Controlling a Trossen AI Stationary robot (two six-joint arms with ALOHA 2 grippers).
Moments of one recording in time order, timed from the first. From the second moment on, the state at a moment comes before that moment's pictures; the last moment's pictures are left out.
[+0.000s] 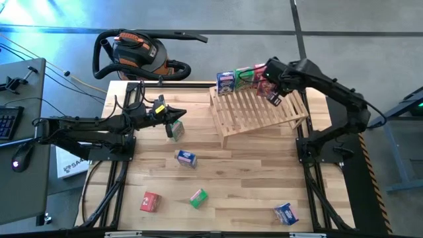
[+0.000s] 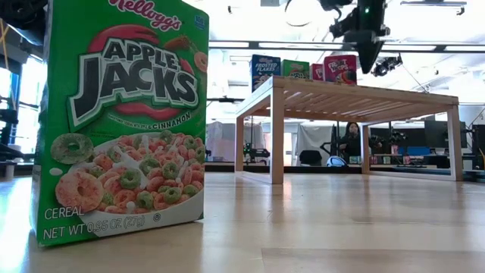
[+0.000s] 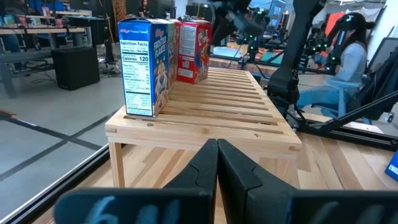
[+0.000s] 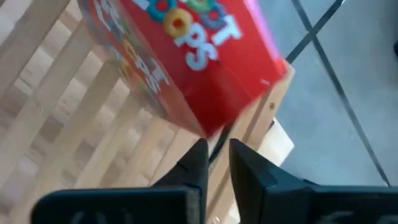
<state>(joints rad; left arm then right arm) 0.26 0.88 0.36 0.48 -0.05 -0.07 -0.55 1.43 1.57 -1.50 0.46 0.10</state>
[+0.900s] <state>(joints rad) 0.26 0.88 0.36 0.48 -0.05 -0.07 -0.53 1.36 1.58 -1.38 0.53 0.03</state>
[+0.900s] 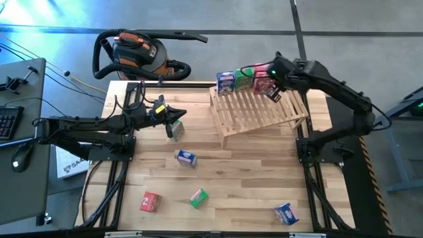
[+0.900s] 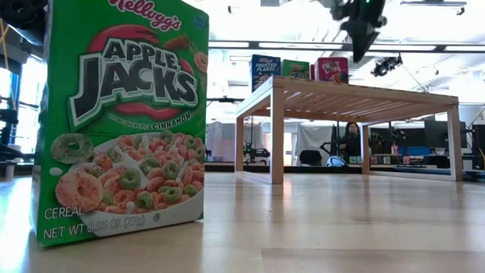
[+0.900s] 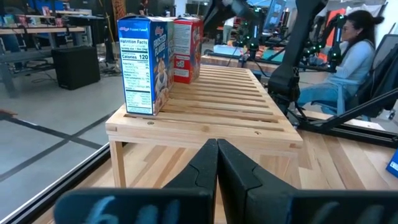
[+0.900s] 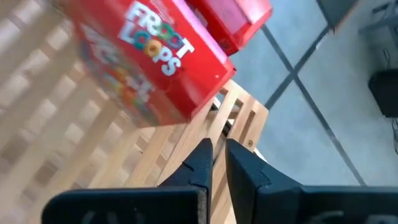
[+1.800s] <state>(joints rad) 0.23 0.89 0.36 0.42 -0.05 -0.19 0.16 0.95 0.69 -0.09 0.45 0.05</state>
